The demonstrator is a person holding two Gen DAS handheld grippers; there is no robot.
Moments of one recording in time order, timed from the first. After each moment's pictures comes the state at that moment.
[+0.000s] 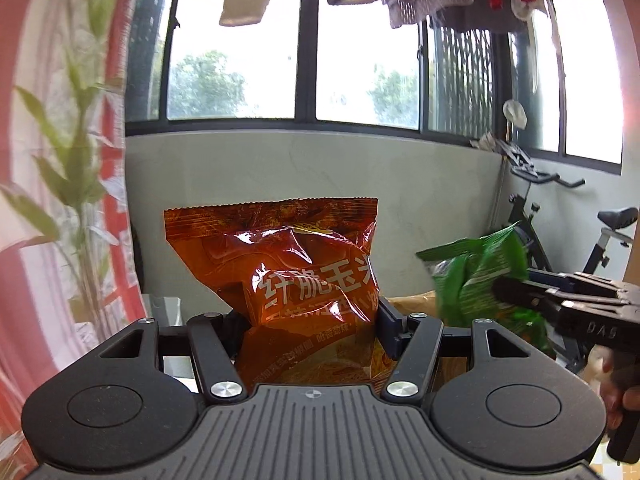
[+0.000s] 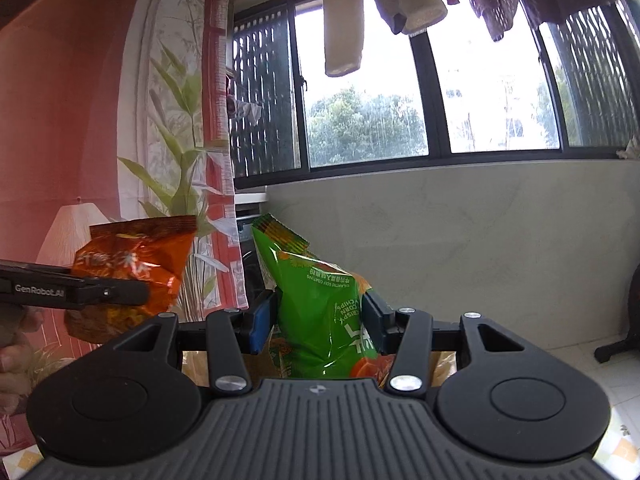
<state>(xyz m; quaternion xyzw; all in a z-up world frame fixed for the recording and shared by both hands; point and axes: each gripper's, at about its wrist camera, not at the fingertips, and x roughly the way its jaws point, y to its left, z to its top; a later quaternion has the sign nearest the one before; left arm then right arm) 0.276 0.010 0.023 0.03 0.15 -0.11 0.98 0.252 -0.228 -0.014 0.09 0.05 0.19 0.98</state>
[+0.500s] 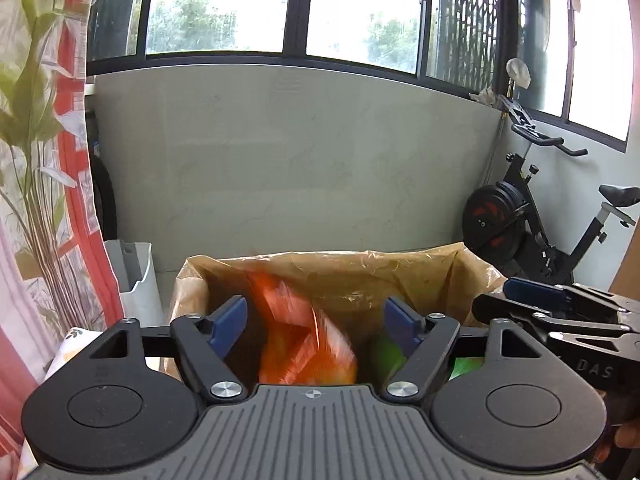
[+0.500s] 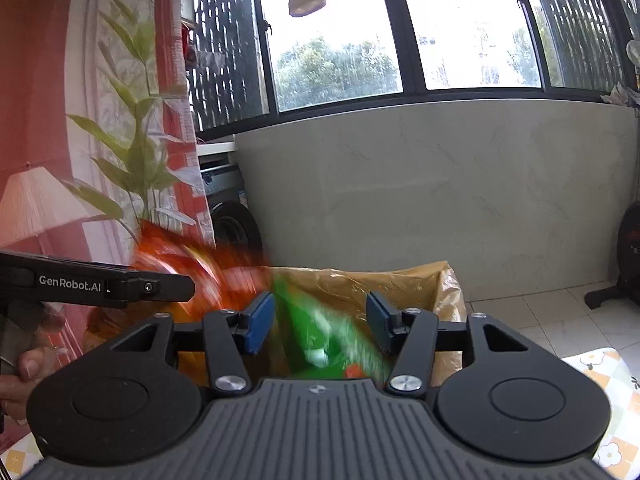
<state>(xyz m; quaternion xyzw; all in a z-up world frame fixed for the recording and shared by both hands) 0.353 -0.006 -0.023 0.02 0.24 -0.14 0.96 0.294 -0.224 -0.047 0.10 0.13 0.16 0.97</state>
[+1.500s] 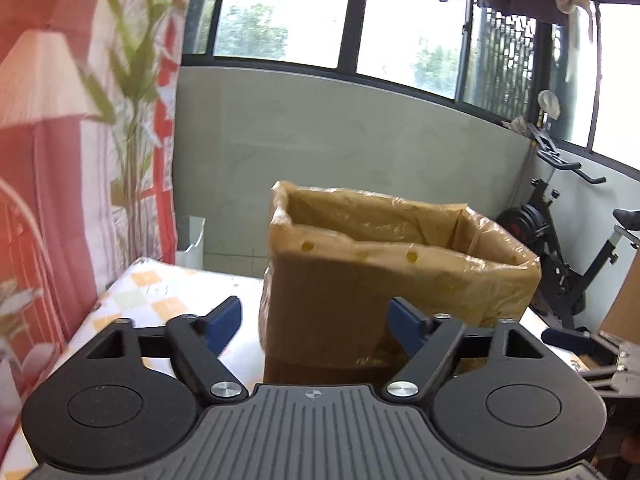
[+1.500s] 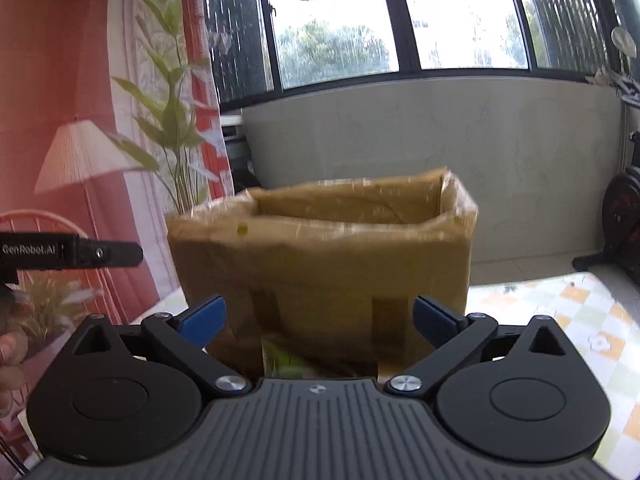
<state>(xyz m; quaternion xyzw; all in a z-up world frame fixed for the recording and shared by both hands) 0.203 0.052 -0.050 -0.04 0.22 -0.07 0.97 0.159 -0.185 -0.100 0.10 0.18 0.16 0.97</state>
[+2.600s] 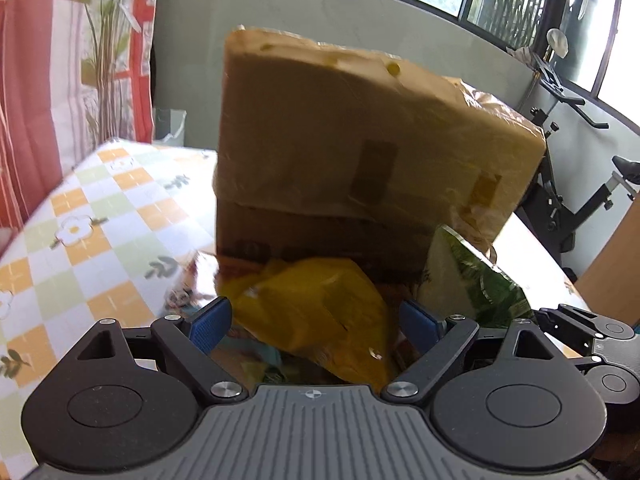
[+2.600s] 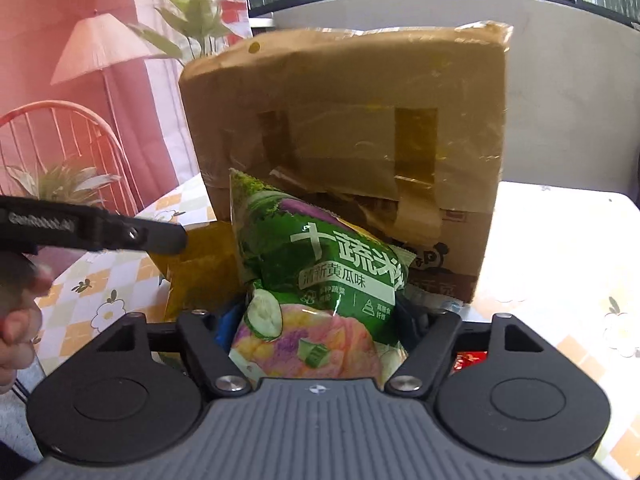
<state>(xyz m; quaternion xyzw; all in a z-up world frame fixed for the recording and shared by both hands) 0.197 0.023 -0.132 -0.06 0.36 -0.10 0.93 0.154 -0.192 -0.164 0.05 0.27 0.21 0.94</state>
